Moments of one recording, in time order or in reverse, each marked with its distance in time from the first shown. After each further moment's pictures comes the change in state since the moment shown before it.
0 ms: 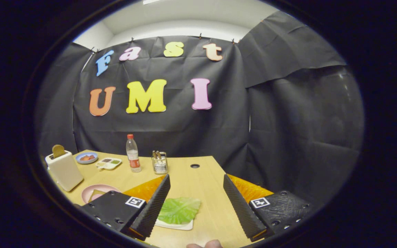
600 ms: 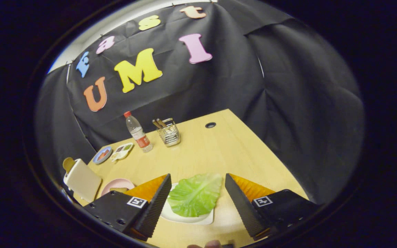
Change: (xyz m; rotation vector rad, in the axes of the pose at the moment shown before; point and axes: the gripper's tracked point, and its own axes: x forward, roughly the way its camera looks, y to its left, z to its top) arm 0.078 0.006 -0.076 0.291 0.379 0.140
